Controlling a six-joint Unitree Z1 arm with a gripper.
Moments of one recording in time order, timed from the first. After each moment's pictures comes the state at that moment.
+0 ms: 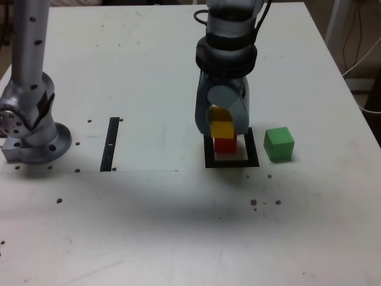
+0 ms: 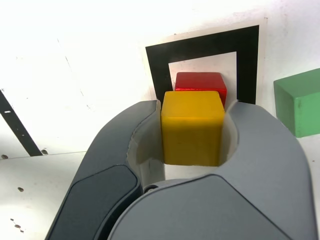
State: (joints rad) arm -0.12 1.95 -1.48 1.17 0.07 0.01
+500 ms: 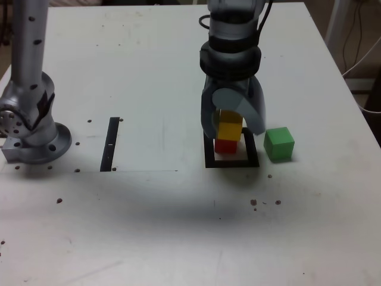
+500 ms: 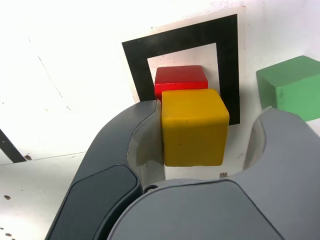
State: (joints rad) arm -0.12 1.94 -1.45 1.10 0.05 0.05
